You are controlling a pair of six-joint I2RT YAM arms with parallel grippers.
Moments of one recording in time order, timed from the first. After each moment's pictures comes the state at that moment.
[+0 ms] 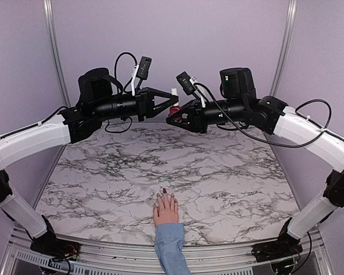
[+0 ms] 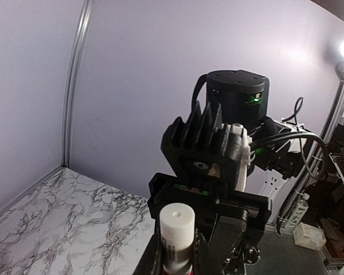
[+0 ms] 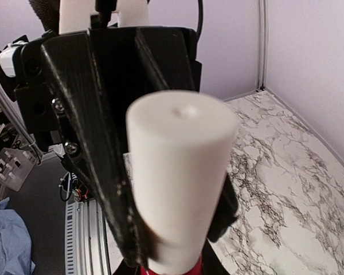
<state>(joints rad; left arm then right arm) -0.81 1.53 1.40 0.21 0.57 -0.33 0.82 1.52 1.56 -0.39 -0.52 0.01</state>
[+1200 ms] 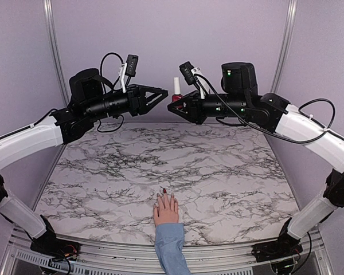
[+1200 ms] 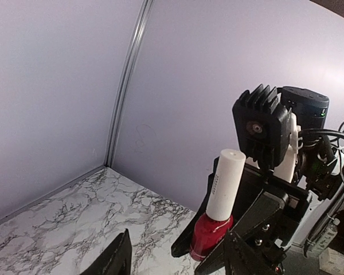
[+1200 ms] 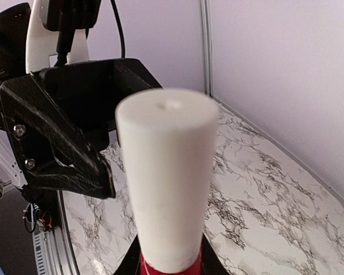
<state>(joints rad) -0.76 1.47 1.34 0.21 0.44 -0.34 0.85 1.51 1.61 -0.36 -0.31 0.06</state>
